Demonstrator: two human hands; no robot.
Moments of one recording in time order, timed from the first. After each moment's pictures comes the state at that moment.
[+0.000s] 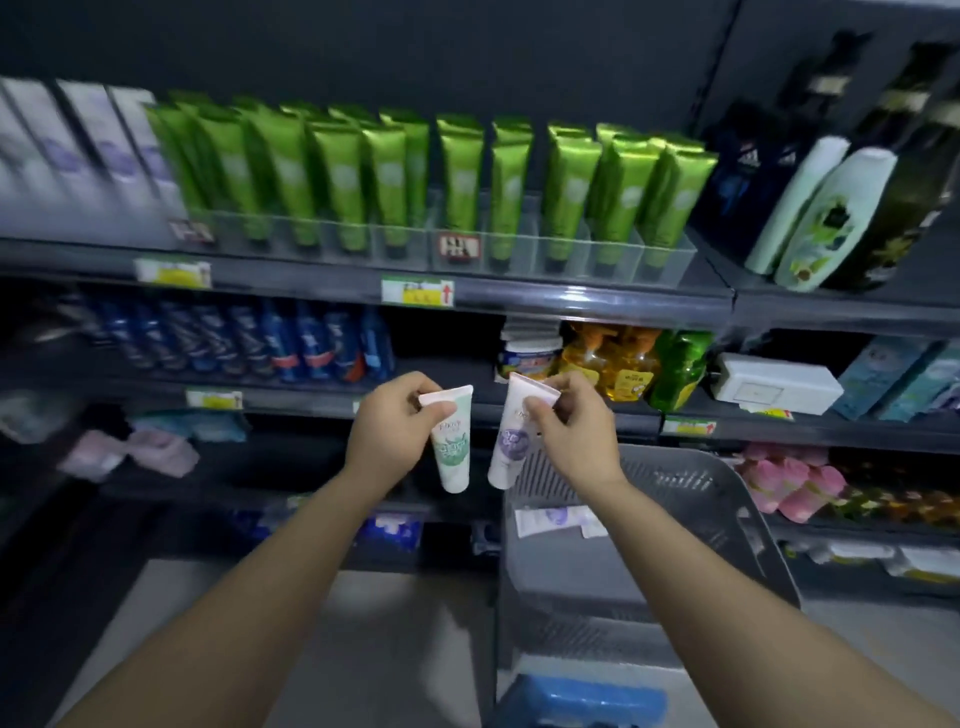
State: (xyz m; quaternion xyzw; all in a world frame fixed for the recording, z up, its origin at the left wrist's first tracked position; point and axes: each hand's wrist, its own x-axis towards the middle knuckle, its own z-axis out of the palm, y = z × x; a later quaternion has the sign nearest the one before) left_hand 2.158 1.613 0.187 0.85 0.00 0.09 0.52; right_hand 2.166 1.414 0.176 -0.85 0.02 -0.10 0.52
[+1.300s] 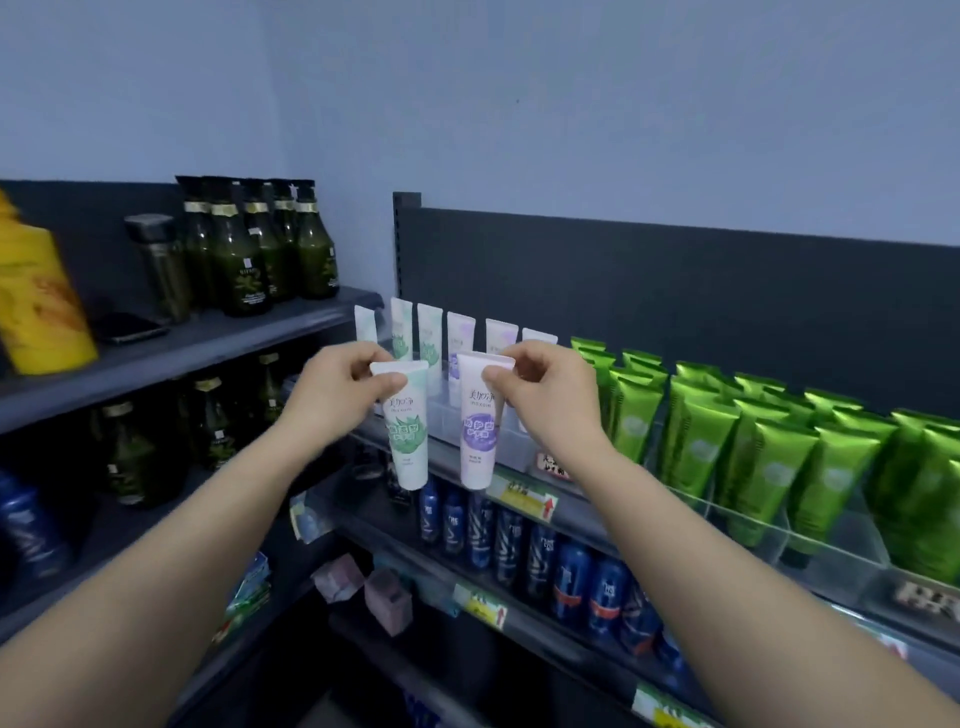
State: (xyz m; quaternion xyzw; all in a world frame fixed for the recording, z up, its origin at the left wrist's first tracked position) left_hand 2.229 2.029 0.359 0.84 0.14 0.31 0.42; right_hand 2.328 1.832 0.365 -0.76 -0.31 -0.12 0.56
